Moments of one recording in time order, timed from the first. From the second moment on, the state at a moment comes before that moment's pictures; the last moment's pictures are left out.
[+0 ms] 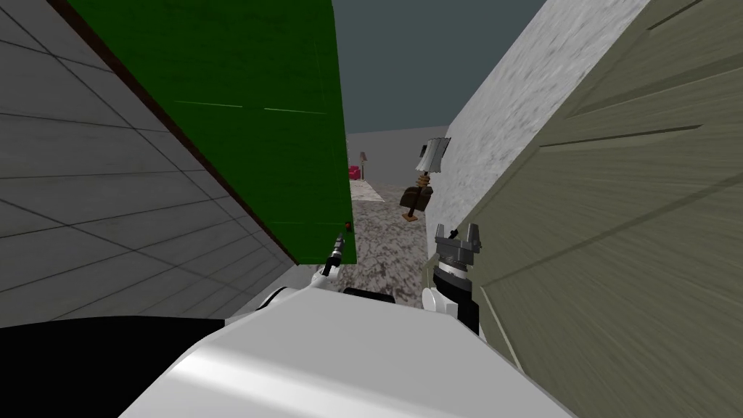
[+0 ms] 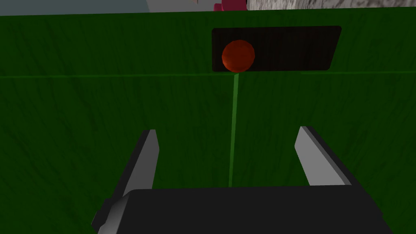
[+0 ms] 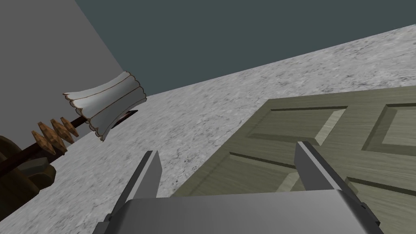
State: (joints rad) arm -0.24 0.08 0.05 -0.49 0.17 -0.85 -0.04
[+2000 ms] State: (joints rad) arm -0.23 0.10 0.11 -0.47 0.21 -0.87 -0.07
